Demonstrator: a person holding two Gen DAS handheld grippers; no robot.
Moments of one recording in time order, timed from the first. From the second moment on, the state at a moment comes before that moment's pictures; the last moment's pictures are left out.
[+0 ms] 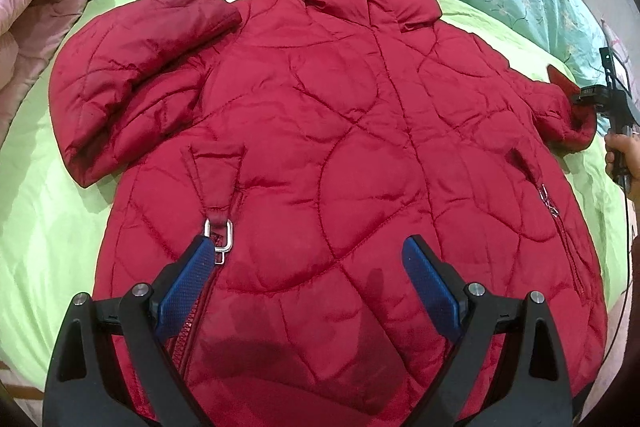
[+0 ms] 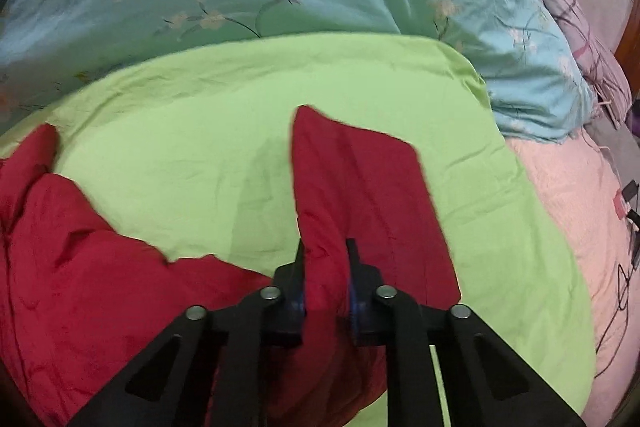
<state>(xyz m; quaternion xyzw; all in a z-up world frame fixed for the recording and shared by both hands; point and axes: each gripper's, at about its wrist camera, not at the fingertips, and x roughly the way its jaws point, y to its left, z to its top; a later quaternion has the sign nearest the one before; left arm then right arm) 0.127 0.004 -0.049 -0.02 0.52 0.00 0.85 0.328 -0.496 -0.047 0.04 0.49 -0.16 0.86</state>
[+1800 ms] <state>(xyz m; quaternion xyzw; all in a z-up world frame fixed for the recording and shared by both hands) 0.211 0.065 -0.048 -0.13 0.51 -0.03 0.85 0.210 -0.132 -0.054 -0.04 0.45 0.34 0.82</state>
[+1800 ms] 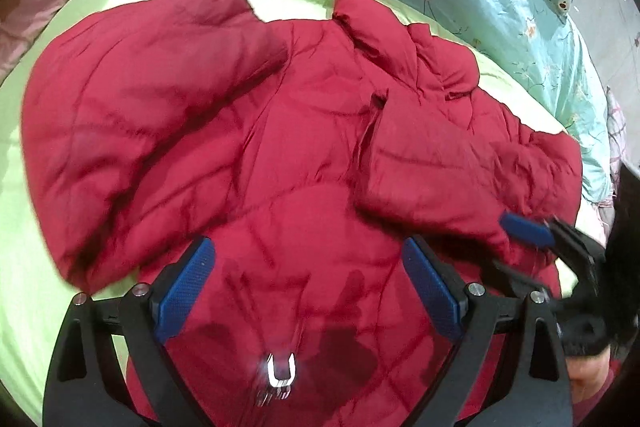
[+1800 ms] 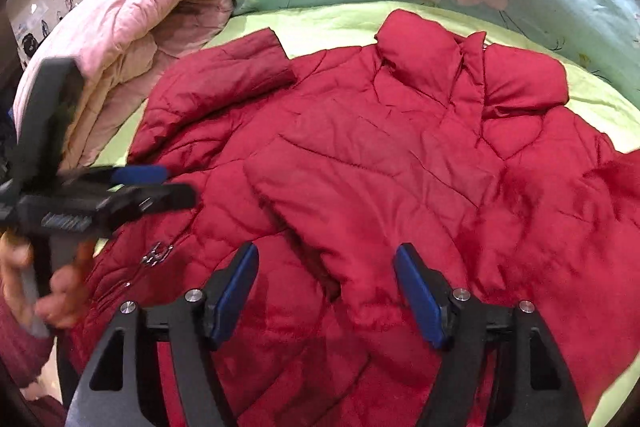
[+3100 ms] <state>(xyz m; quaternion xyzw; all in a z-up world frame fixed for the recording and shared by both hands) 0.253 0.076 -0.056 -0.02 0.47 0.01 0.88 0.276 -0.243 -0.058 0.00 0.46 0.15 0.88</state>
